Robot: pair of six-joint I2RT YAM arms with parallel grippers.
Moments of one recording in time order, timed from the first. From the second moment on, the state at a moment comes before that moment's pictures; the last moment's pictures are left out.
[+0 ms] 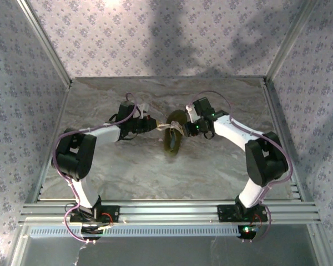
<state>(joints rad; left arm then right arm) -0.40 1.77 0.97 0.13 0.59 -0.59 0.45 1.71 1.17 -0.50 -0.17 0.05</state>
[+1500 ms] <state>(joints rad) -0.40 1.78 0.97 0.15 0.62 -0.59 0.48 1.87 1.35 -0.53 -0.29 -0.07</state>
